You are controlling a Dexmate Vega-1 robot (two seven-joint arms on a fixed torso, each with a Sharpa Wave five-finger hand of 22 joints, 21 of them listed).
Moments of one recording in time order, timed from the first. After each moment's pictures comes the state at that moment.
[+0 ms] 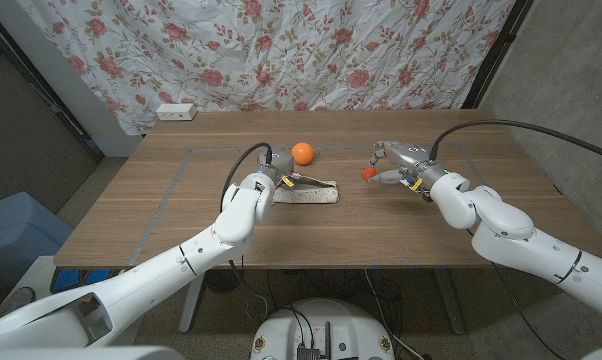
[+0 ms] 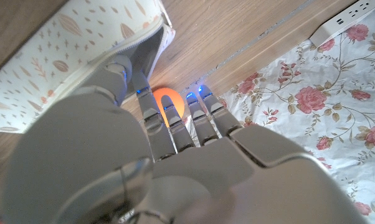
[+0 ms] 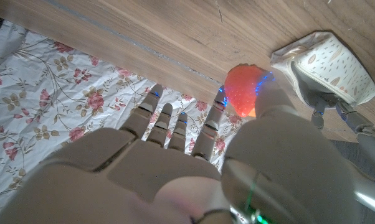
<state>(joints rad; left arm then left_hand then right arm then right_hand) 0.75 0.66 0.84 -1.97 1.18 0.67 -0.38 0.92 -0.10 0.51 -0.18 0.18 0.98 -0.08 0.18 0.18 0.50 -0.17 0.18 0.17 0.38 -0.04 0.18 0.17 0.34 -0.01 0.20 0.17 -0.99 -0.99 -0.54 -2.13 -0.64 -0.41 0.04 0.85 -0.03 0.40 -0.15 0.18 0.69 -0.22 0.64 0.27 0.15 -0.04 0.21 0.21 0.10 0.02 0.31 0.29 0.38 0.02 0.19 0.16</state>
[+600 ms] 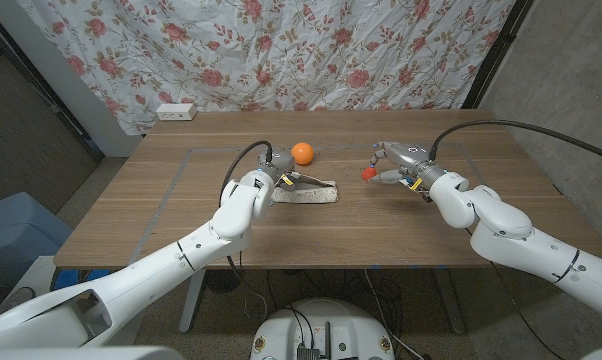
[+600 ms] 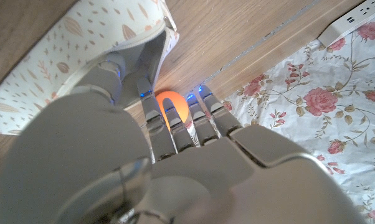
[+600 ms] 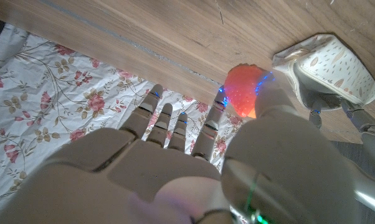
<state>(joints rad) 0.74 0.66 0.83 -1.96 1.16 0.63 -0.40 0.91 -0.12 0.45 -0.16 0.18 0.87 -0.09 0.17 0.18 0.43 -0.15 0.18 0.17 0.35 -0.04 0.18 0.17 0.33 0.00 0.19 0.17 -0.99 -0.99 -0.54 -2.12 -0.64 -0.41 0.04 0.85 -0.03 0.40 -0.15 0.18 0.69 -0.22 0.64 0.27 0.15 -0.04 0.21 0.21 0.10 0.02 0.31 0.29 0.38 0.02 0.19 0.16</state>
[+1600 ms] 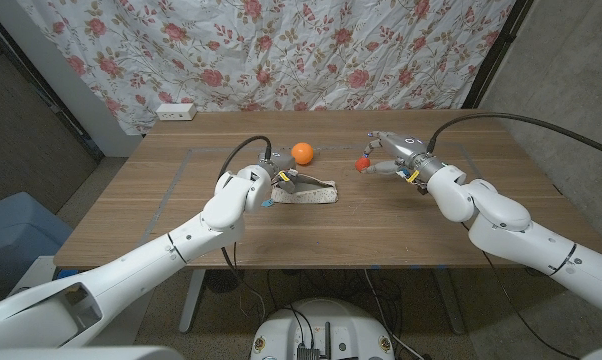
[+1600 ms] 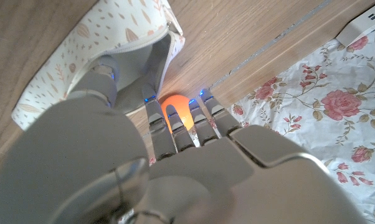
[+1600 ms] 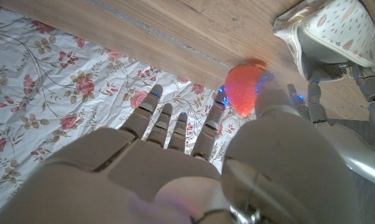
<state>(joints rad) 0.72 0.71 0.81 -1.99 1.09 0.55 -0.47 0.88 -0.13 0.40 -0.16 0.18 0.74 -0.07 0.17 0.18 0.34 -0.13 0.17 0.17 0.28 -0.04 0.17 0.17 0.29 0.02 0.19 0.17 -0.96 -0.97 -0.53 -2.10 -0.60 -0.33 -0.01 0.85 -0.03 0.40 -0.16 0.18 0.69 -0.22 0.64 0.27 0.15 -0.04 0.21 0.21 0.10 0.02 0.30 0.29 0.38 0.02 0.19 0.16</state>
